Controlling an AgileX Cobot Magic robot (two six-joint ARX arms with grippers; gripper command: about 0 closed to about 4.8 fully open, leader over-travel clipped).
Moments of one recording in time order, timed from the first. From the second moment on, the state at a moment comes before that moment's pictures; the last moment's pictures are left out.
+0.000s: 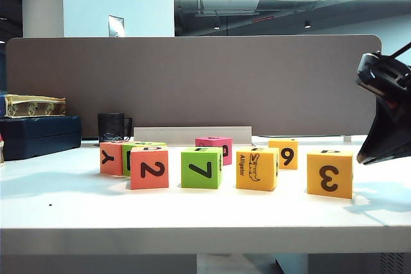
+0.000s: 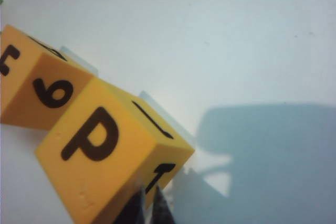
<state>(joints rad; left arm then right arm) -0.53 1.79 2.35 -1.42 0.23 0.04 0.11 1.33 0.56 -0.04 -0.42 0.15</state>
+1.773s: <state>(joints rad) -0.53 1.77 2.35 -1.43 0.27 0.05 0.26 1.56 0.69 0.16 -0.47 0.15</state>
